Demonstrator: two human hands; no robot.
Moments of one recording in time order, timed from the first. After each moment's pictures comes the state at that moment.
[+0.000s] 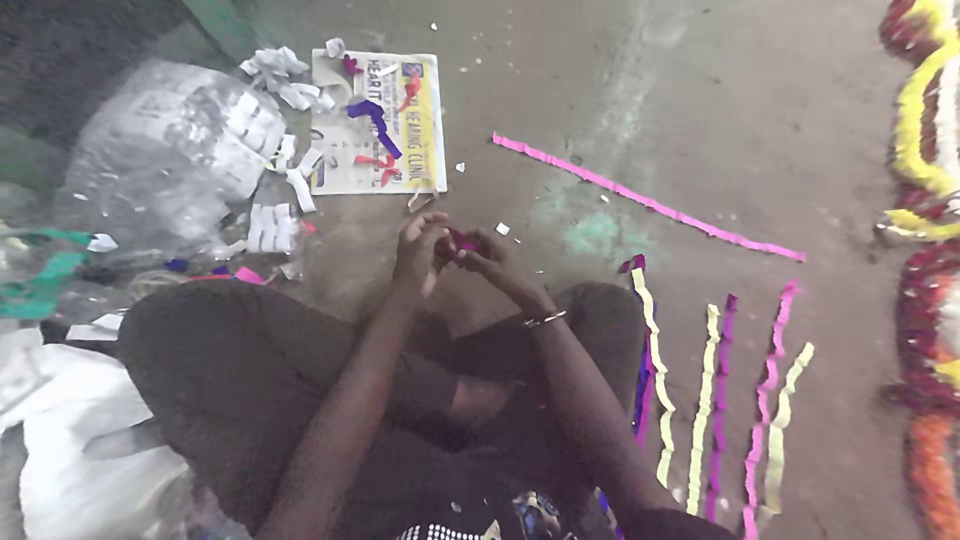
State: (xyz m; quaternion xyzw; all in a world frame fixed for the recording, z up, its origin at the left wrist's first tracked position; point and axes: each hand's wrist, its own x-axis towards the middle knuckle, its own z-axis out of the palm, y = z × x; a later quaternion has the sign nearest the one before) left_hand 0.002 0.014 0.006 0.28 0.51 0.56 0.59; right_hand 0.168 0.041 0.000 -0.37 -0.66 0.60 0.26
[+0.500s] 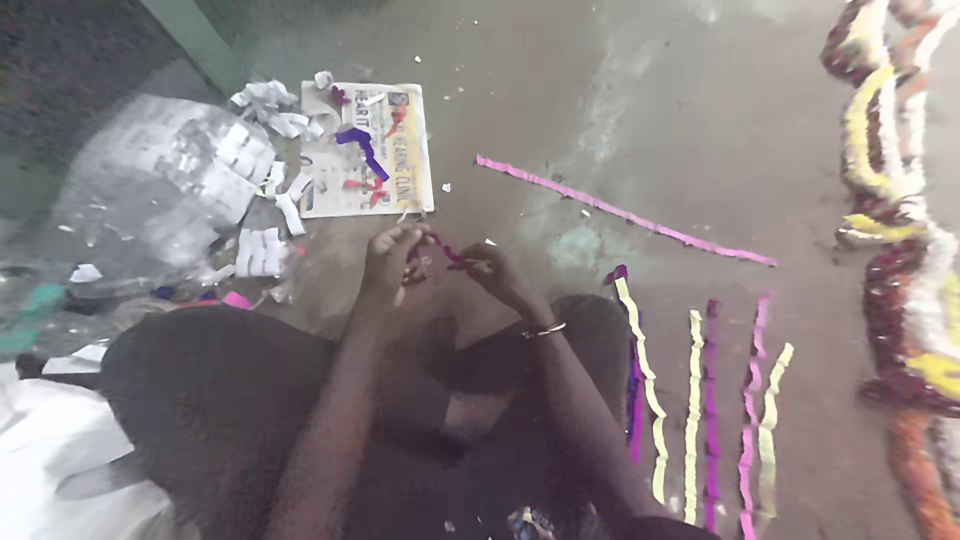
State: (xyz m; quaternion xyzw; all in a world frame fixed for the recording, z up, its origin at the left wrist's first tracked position) left_hand -0.019 -0.007 0.037 0.39 0.52 0.52 0.55; right_hand 0.196 0.056 -0.039 -0.33 -0.76 0.43 0.36
